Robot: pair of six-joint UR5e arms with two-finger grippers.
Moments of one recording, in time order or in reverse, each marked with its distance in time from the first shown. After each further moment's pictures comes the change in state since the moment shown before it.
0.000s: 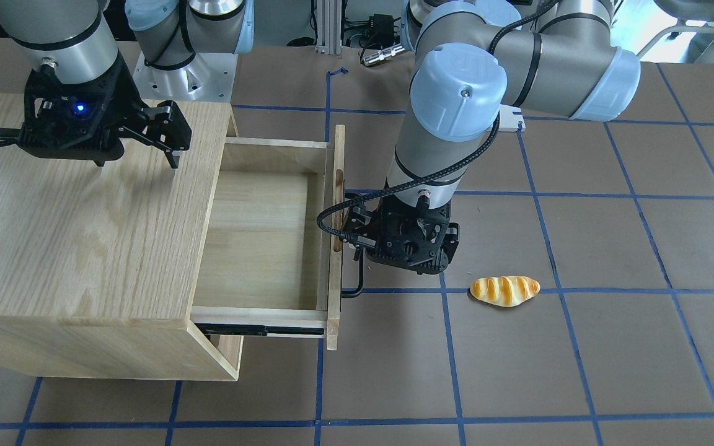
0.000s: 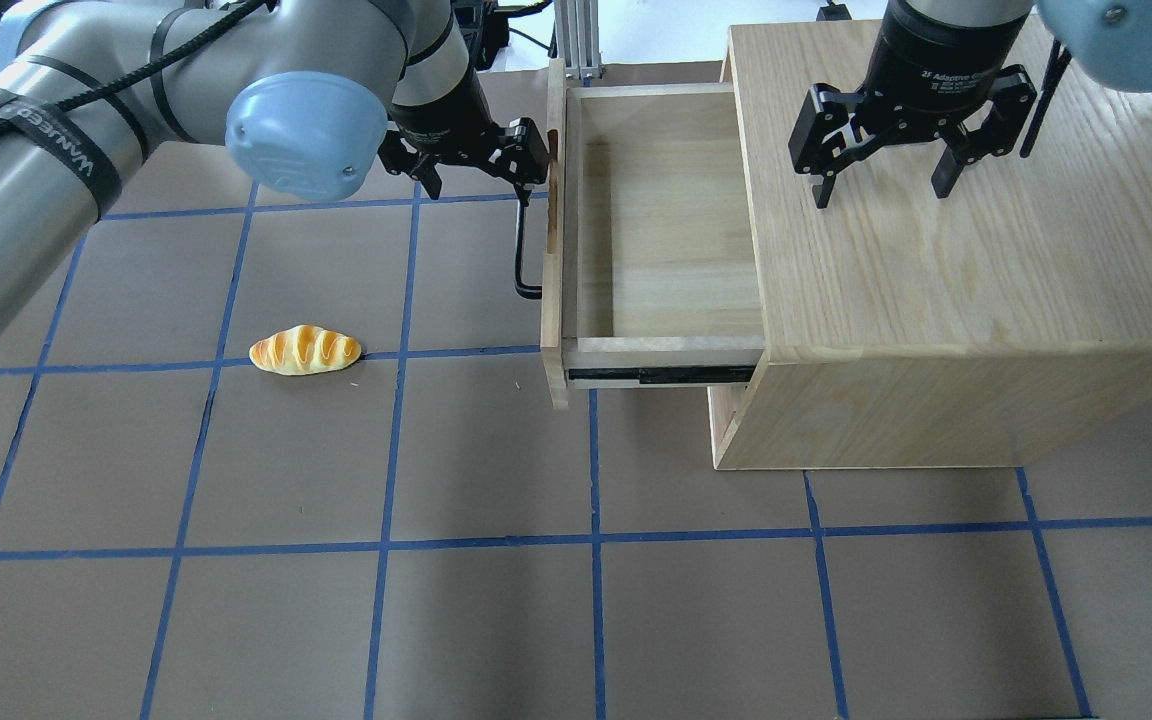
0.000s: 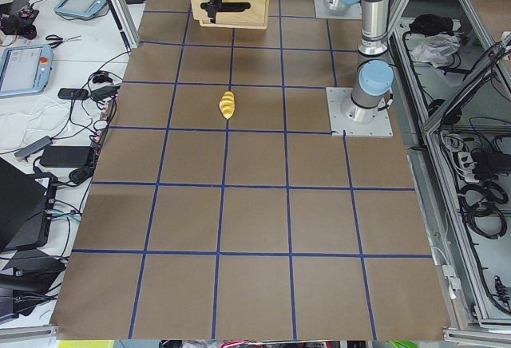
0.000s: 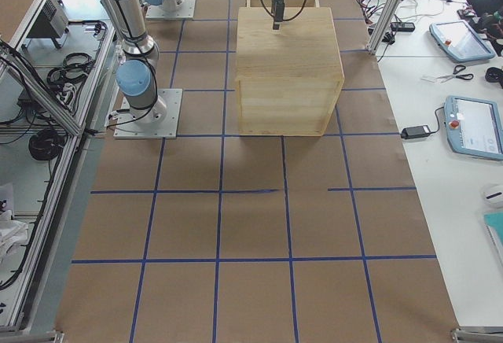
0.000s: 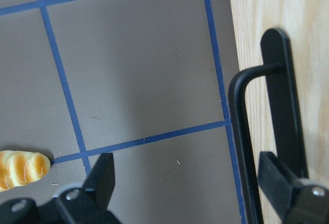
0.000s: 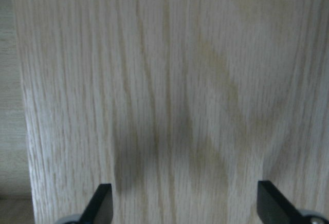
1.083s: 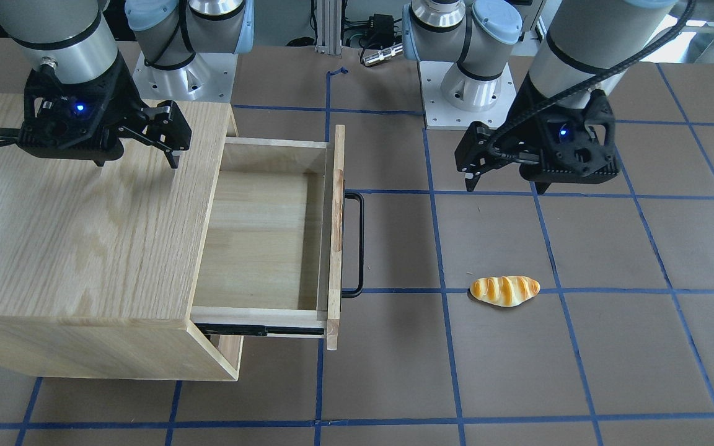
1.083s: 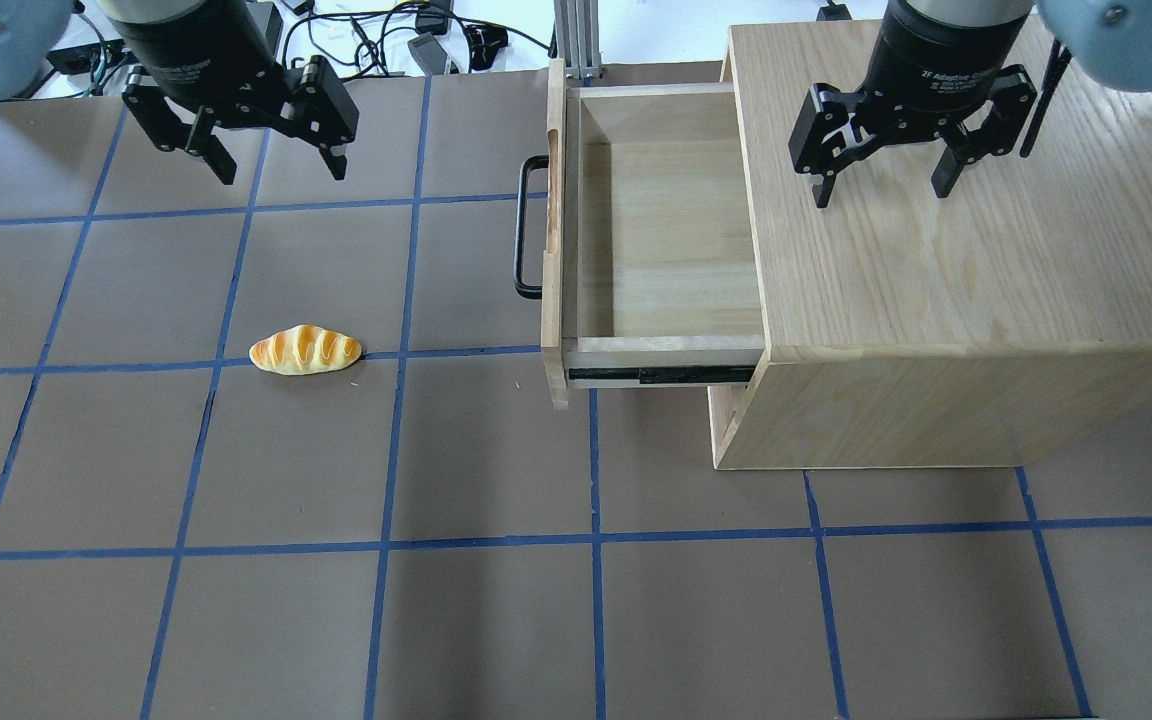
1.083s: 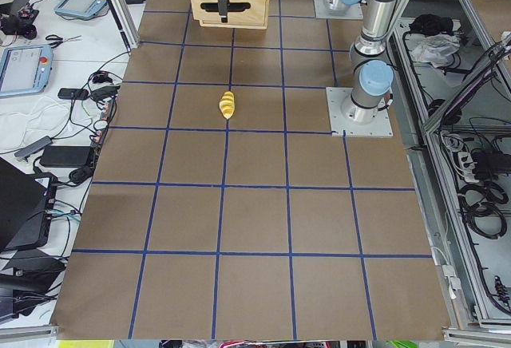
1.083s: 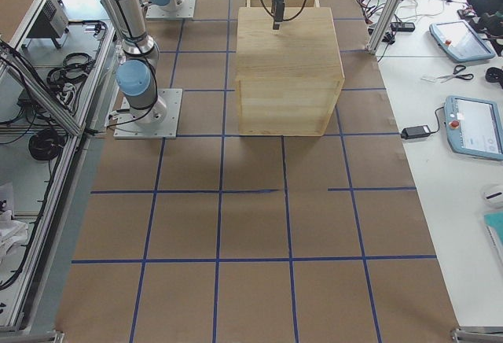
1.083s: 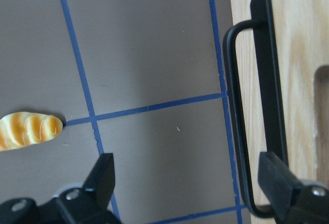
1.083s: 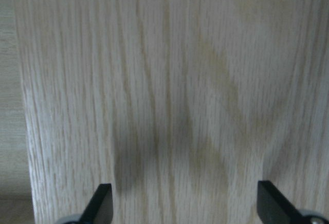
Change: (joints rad) left arm 0.221 0.185 0.069 -0.345 0.073 0.042; right arm 0.000 0.000 0.000 0.000 0.000 0.000
